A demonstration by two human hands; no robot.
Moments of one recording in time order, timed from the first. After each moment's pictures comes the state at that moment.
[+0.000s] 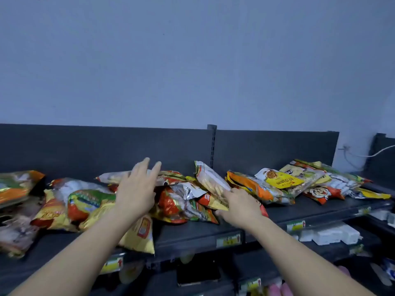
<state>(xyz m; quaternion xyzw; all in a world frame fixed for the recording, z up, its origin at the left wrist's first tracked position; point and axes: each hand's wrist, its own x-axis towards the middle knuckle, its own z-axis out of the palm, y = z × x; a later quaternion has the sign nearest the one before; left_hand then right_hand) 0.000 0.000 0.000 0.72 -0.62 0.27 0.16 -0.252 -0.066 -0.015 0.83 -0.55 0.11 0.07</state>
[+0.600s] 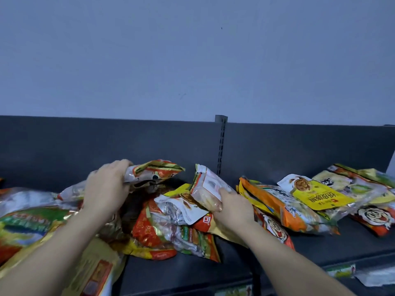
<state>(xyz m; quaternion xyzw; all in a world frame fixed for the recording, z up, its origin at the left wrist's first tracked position) 0.044 -0.135 -0.013 0.76 -0.53 0.24 0.30 -0.221 -0.261 -0.059 0.83 -0.54 0.15 0.04</state>
